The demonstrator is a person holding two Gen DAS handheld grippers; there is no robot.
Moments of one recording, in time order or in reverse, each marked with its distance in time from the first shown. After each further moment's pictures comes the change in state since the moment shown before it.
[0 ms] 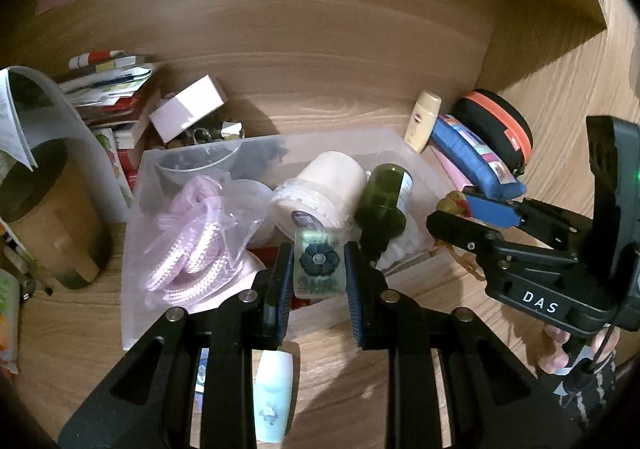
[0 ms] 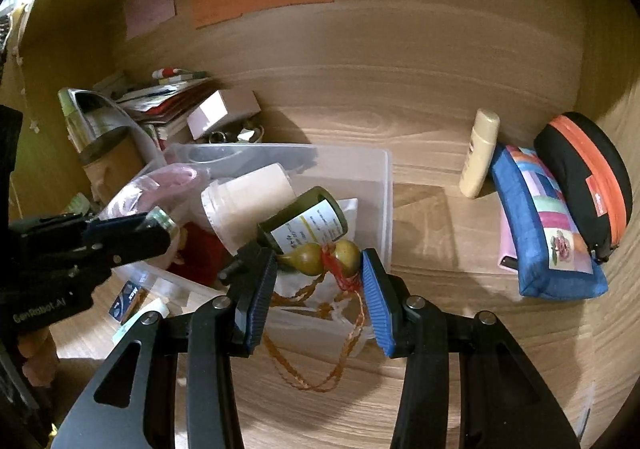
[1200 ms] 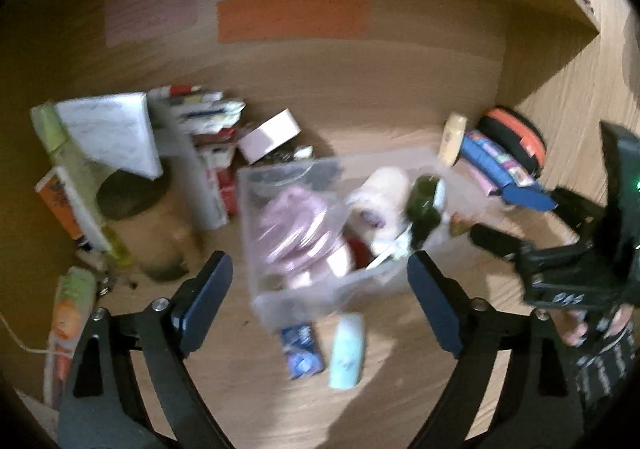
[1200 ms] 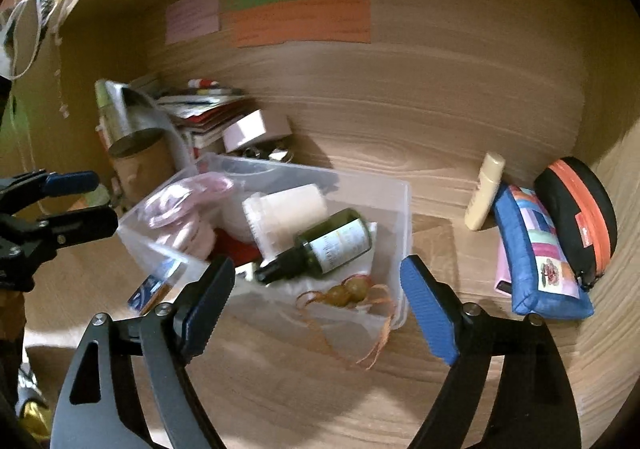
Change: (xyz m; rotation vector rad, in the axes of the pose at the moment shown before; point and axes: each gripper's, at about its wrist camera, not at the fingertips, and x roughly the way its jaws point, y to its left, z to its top) left arm -0.071 0.033 -0.019 0.032 -0.075 0.157; right arm -0.033 0.033 -0.008 -0.119 -0.090 0.029
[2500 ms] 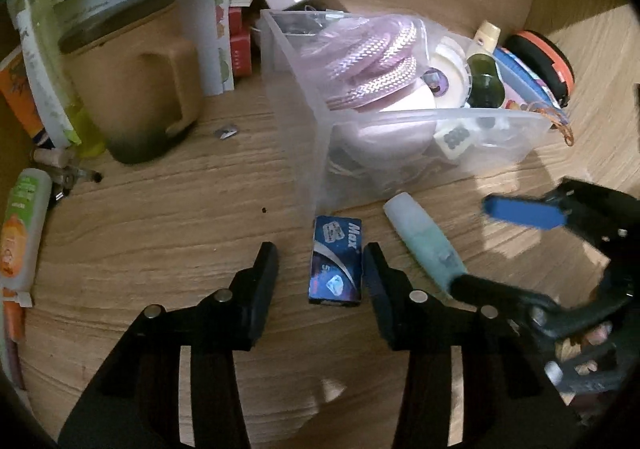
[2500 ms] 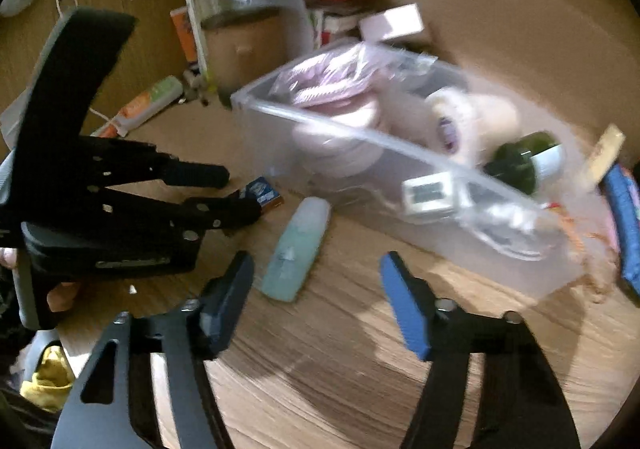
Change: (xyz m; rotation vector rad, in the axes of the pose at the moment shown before) left arm 0.059 0.048 -0.068 -0.049 0.274 -0.096; right arm 0.059 0.108 -0.037 -0.129 0.305 0.181
